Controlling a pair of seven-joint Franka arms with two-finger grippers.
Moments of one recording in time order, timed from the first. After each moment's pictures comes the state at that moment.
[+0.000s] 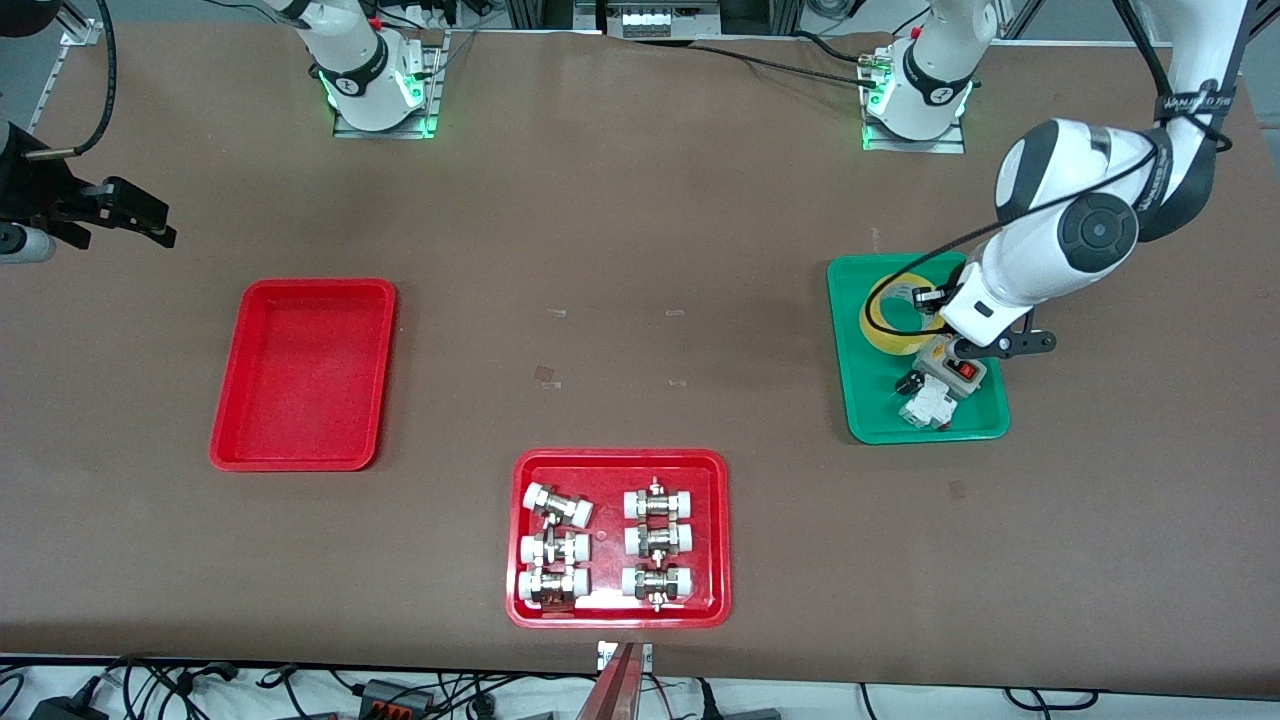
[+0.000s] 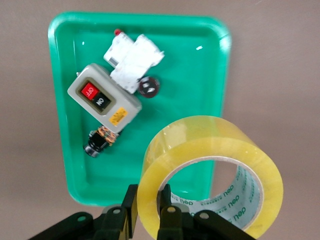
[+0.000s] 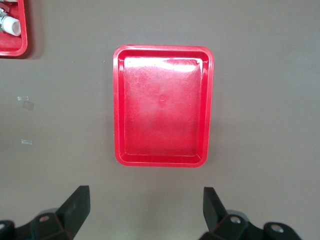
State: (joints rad) left arm 0.28 0.14 -0.50 -2.00 0.04 1.92 -0.37; right arm -0.06 -0.04 0.02 -1.71 0.00 1.63 -0.06
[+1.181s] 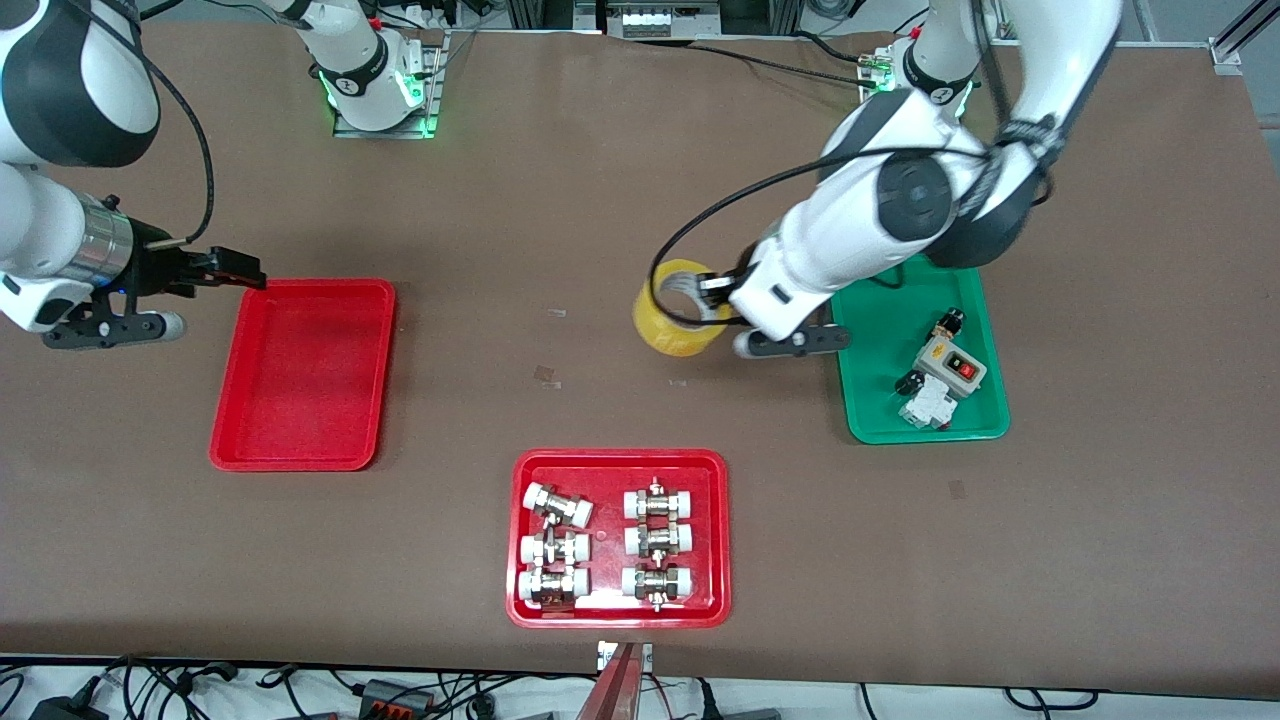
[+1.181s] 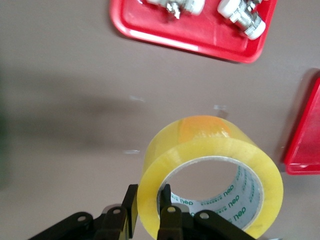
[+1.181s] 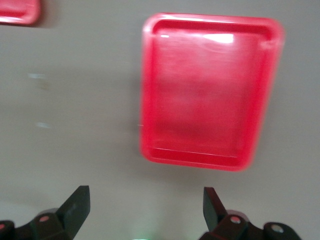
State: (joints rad) left arm -0.07 0.50 -0.61 -1.48 -0.14 1.96 -0.78; right arm 0.00 0.16 0.02 -1.67 0.15 1.63 -0.08
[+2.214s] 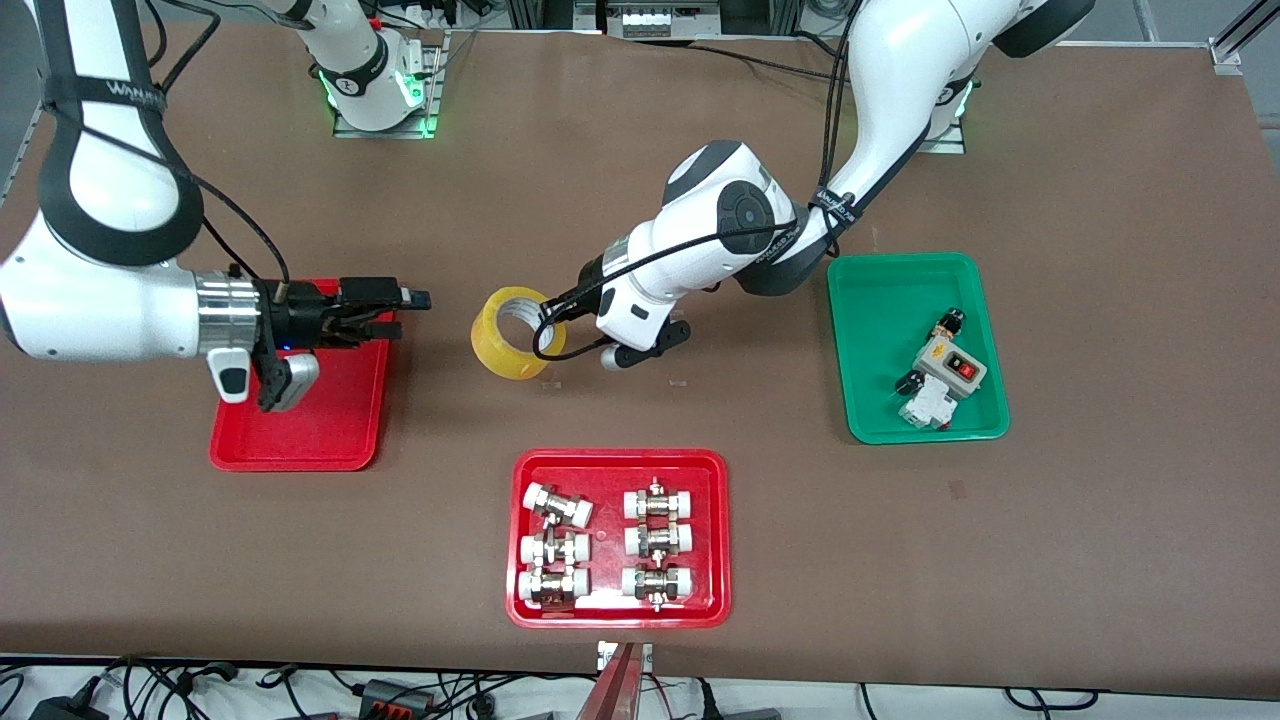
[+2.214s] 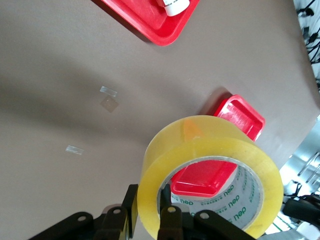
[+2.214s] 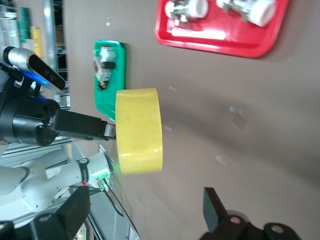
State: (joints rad) left arm -0.32 0.74 -0.59 -1.35 -0.24 2.44 -1.13; right arm 0.08 0.38 0.03 -1.64 0.87 1.68 -0.42
